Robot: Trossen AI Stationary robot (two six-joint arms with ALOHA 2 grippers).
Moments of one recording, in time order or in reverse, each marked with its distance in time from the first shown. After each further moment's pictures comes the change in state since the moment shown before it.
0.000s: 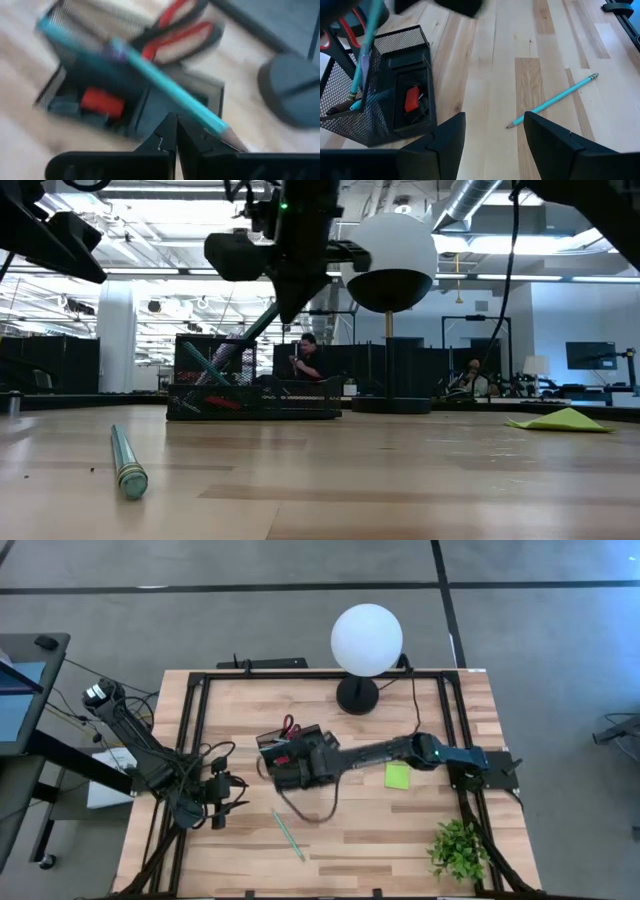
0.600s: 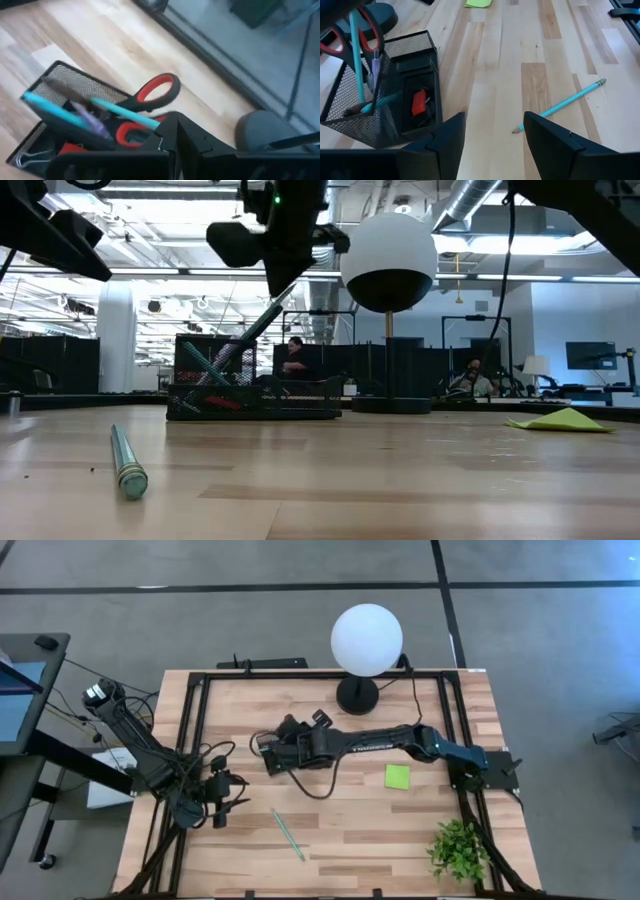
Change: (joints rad) left arm 0.000 0.000 0.000 0.001 -0.036 0.000; right arm -0.079 -0.024 0.055 0.117 0.088 -0.299
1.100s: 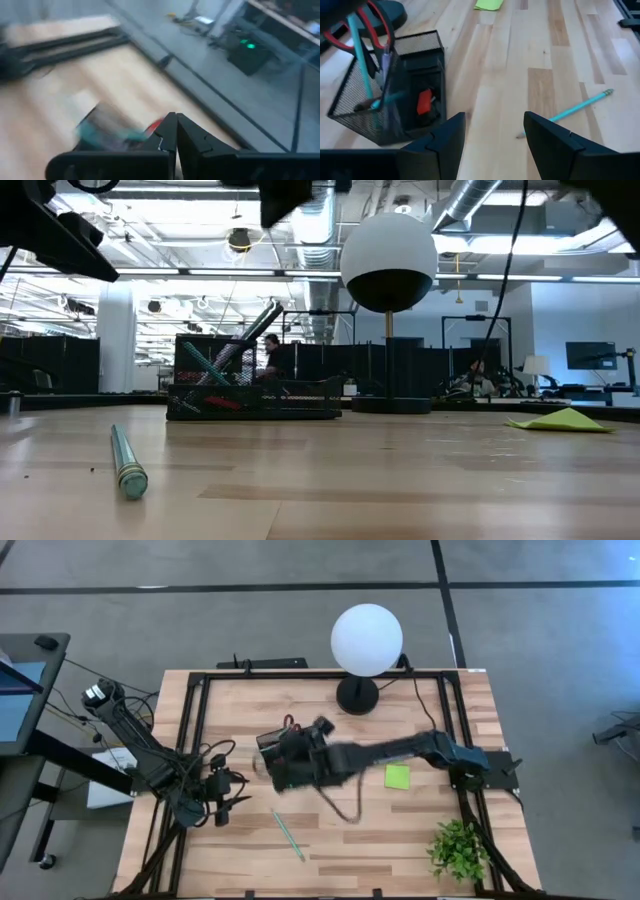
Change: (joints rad) left arm 0.014 0.000 0.000 -0.004 -0.026 -0.049; right arm 0.115 -0.107 0.002 0.118 0.154 -0.165
